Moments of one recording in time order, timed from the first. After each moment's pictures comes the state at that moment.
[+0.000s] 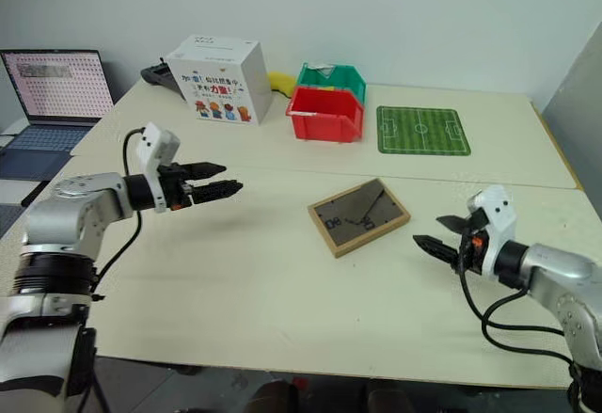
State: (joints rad) left arm -0.77 0.71 0.03 0.48 -0.33 0.49 -1.03; right arm -0.14 -0.68 -0.26 -0.50 0.64 0.93 0.55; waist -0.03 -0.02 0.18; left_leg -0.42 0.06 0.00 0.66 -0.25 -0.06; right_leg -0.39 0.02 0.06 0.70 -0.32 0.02
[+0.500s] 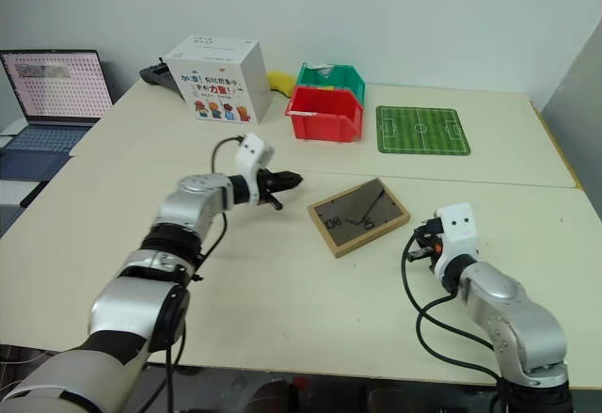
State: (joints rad) left arm -1.04 0.33 -0.06 1.02 -0.12 0.18 -0.87; right arm -0.17 -0.37 -0.07 -0.53 0.41 0.95 0.14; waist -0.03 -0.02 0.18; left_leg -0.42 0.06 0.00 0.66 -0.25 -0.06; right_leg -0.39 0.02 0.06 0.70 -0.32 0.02
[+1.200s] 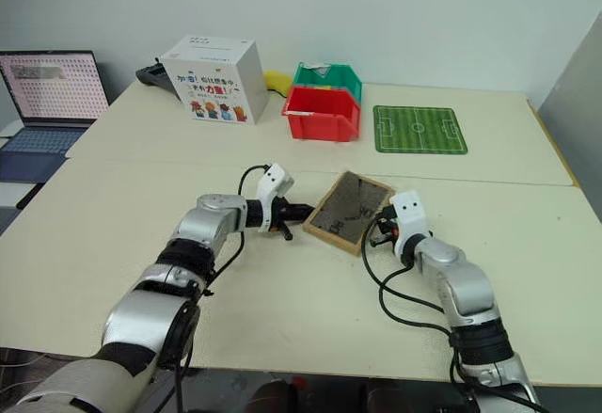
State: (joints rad) left arm -0.84 0.36 -0.10 0.69 -0.08 0.40 -1.06; right arm -0.43 -0.29 0.10 -0.09 0.26 0.78 0.28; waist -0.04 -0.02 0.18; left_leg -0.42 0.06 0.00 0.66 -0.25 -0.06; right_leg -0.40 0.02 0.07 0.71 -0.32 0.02
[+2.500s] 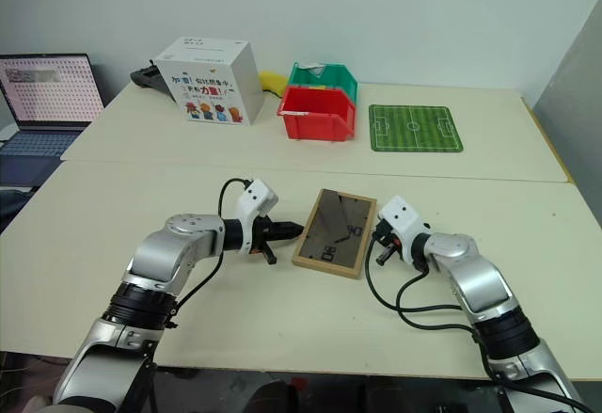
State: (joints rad) left arm -0.61 0.50 -0.15 0.15 -0.24 0.71 -0.90; right arm -0.46 -0.49 0.25 -0.12 0.14 0.73 0.59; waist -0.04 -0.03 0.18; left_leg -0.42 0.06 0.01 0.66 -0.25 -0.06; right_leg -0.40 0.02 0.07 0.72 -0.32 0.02
